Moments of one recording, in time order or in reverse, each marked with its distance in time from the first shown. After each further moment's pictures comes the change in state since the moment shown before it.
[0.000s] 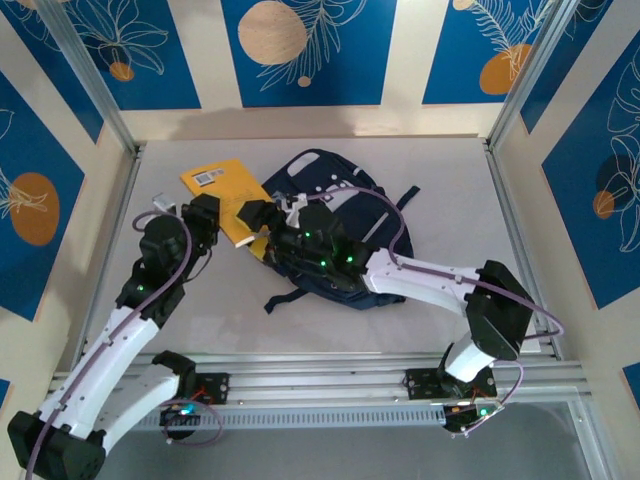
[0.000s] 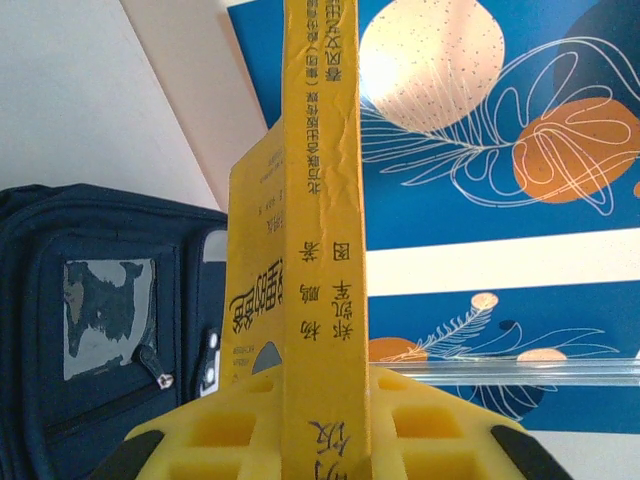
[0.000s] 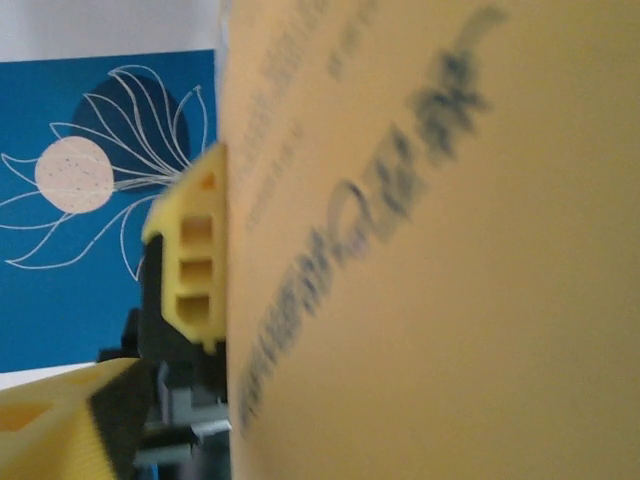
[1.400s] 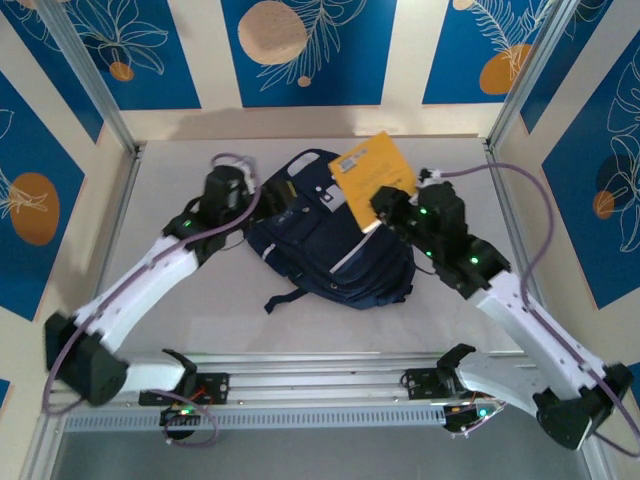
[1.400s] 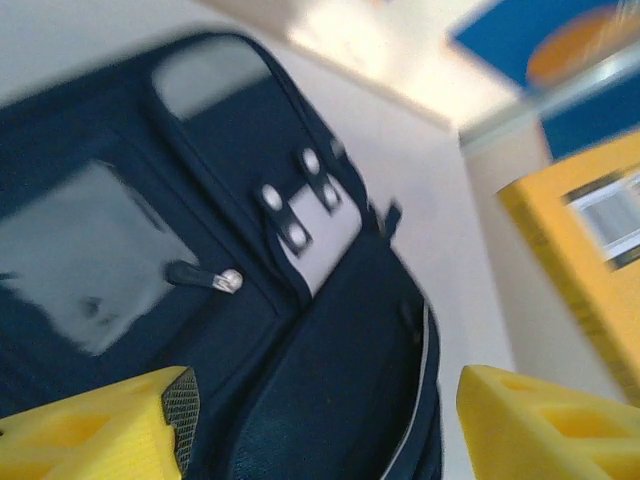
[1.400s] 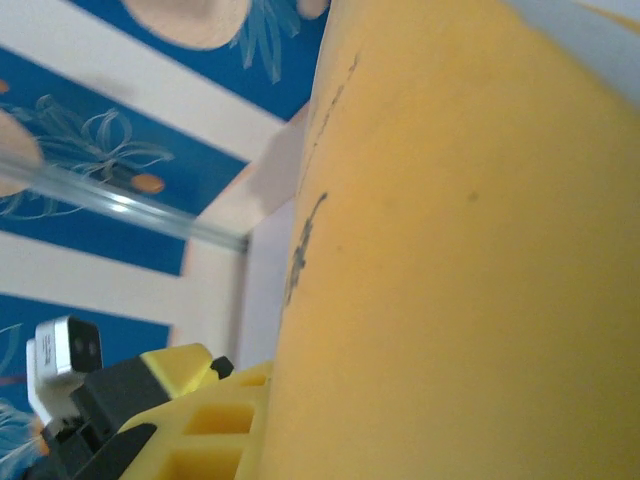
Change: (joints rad) left arm -0.169 0.567 0.473 -0.311 0.249 0.689; right arm -0.441 -0.645 -0.102 -0.792 0.240 -0.594
